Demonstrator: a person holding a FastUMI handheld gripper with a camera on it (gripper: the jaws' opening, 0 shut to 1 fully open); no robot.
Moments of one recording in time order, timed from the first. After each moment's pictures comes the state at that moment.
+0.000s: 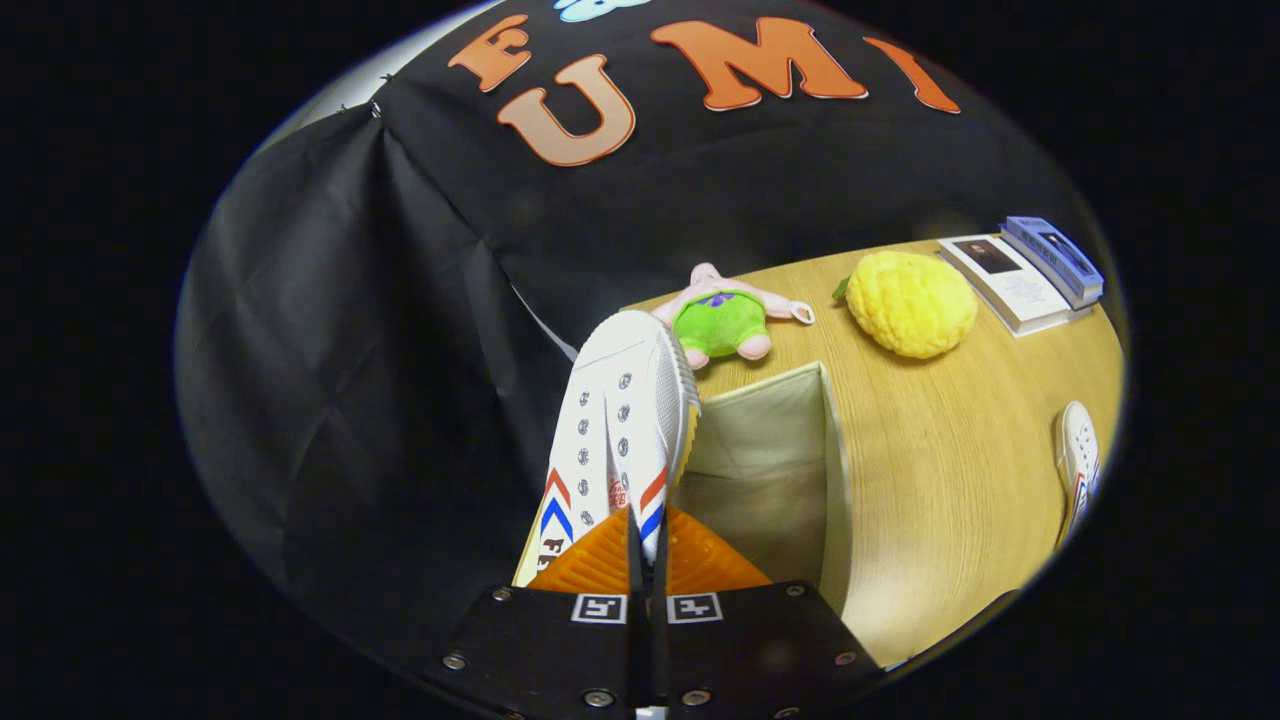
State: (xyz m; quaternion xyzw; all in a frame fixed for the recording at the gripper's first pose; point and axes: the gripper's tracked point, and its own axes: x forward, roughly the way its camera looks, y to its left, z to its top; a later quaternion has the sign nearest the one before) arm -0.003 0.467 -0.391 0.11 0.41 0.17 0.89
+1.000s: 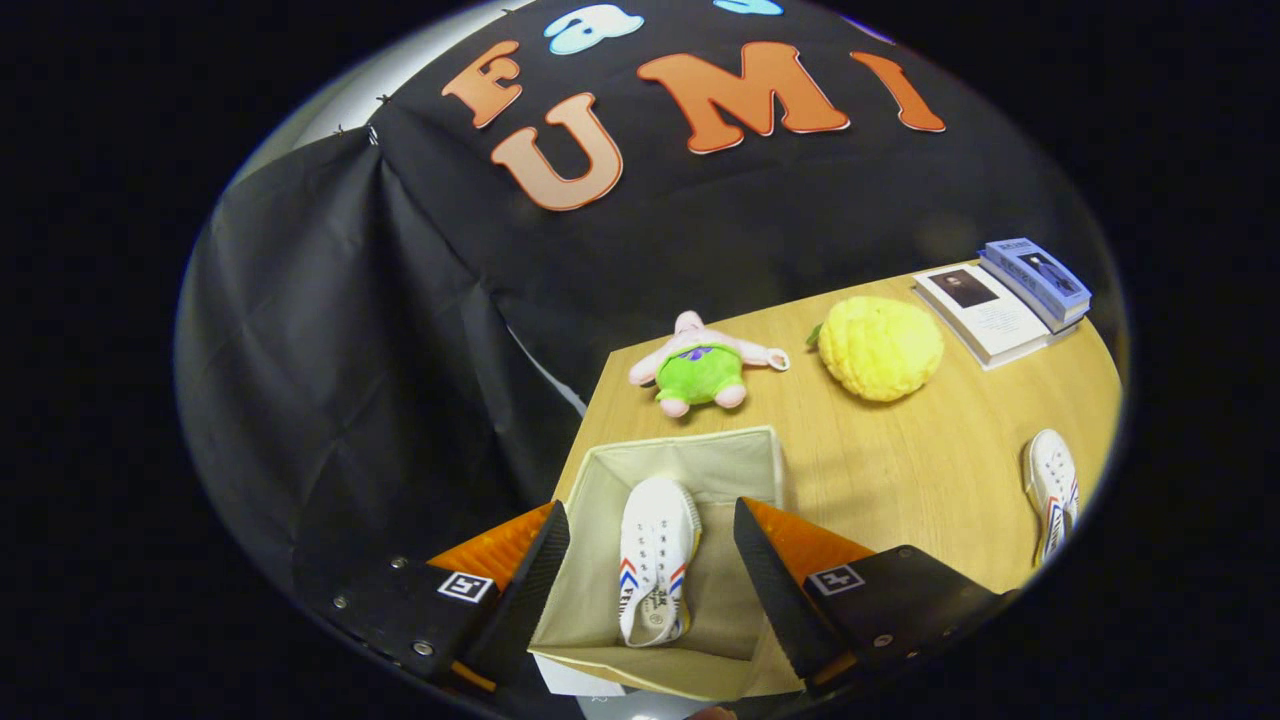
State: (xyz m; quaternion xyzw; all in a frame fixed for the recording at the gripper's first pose) arm 0.024 0.401 -0.325 0.13 0.34 0.14 0.92
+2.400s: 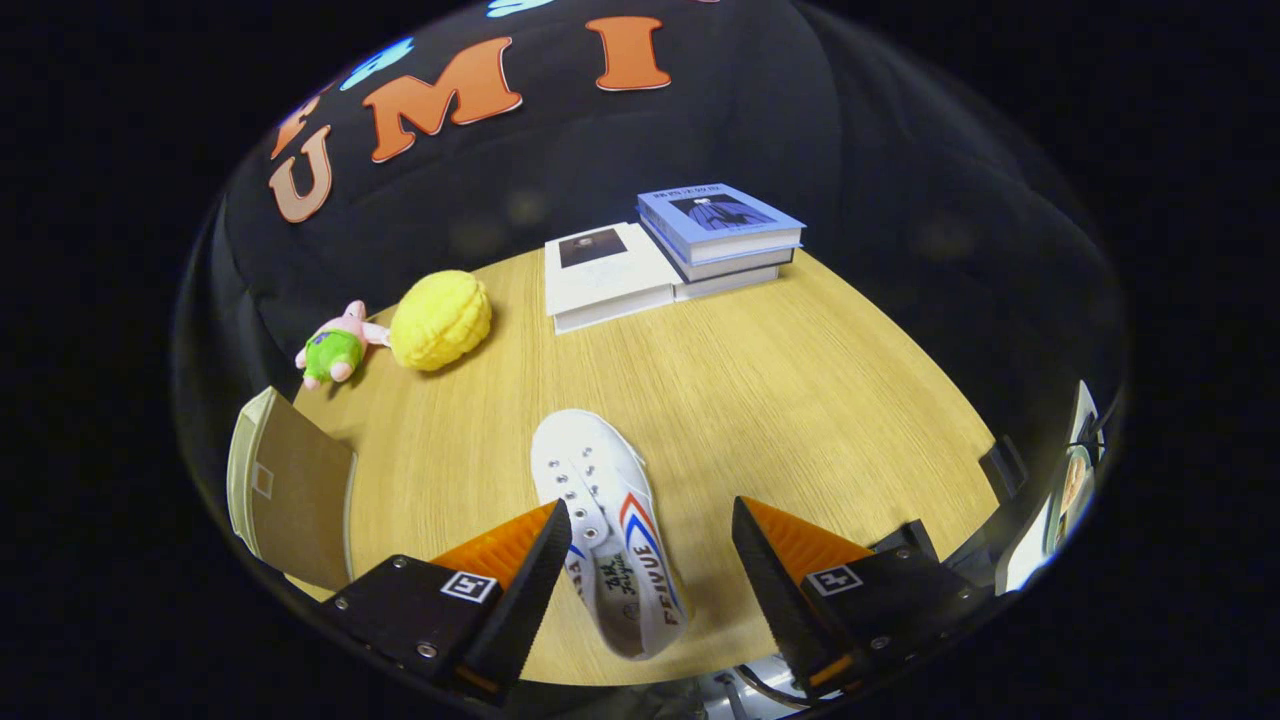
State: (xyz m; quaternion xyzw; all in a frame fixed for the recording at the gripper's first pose) arm -0.032 -0.047 -0.453 0.05 0.42 -0.10 0.90
